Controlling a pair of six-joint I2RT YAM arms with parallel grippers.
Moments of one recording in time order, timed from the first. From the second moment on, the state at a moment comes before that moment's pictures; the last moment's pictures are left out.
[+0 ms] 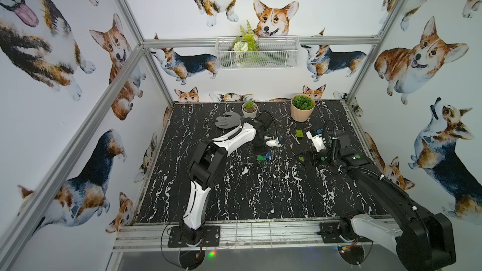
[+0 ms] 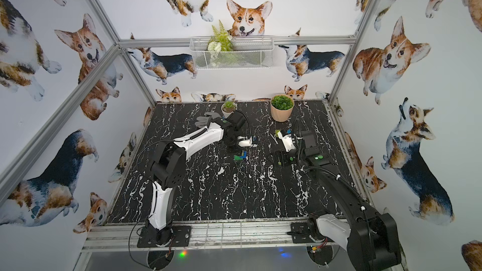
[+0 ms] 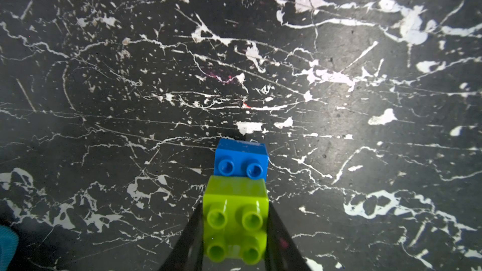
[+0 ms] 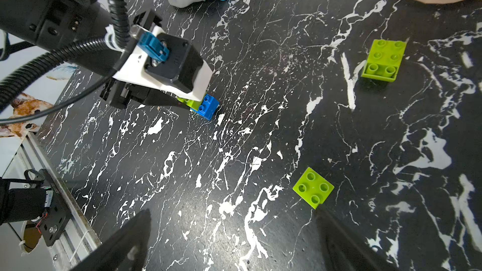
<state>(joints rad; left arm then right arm) -0.68 2.10 1.71 -0.94 0.16 0.85 0.29 1.08 0.74 -0.45 -0.47 0.08</state>
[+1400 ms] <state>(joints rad) -0.65 2.09 1.68 -0.90 0.21 0.90 0.29 1.08 0.74 -0.45 -0.47 0.08</state>
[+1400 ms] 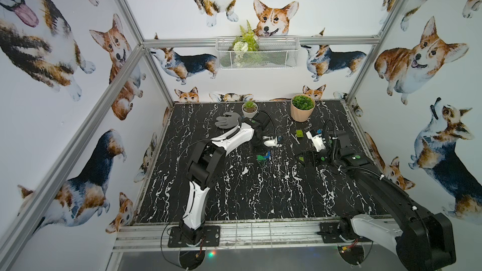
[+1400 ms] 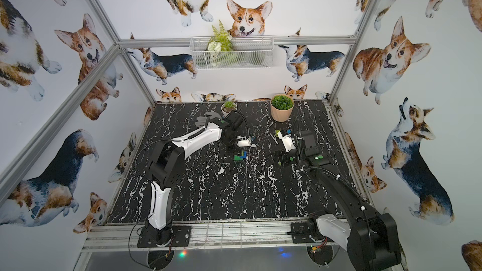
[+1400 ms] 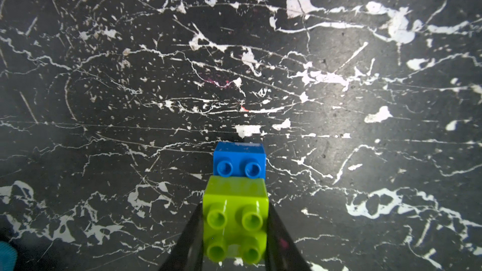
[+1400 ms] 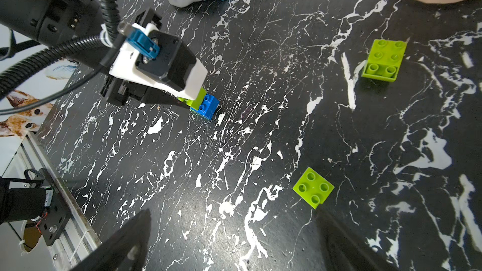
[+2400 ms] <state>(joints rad) -0.65 2.09 1.68 -0.90 0.21 0.92 0.29 1.09 0.74 -0.45 -0.47 0.07</state>
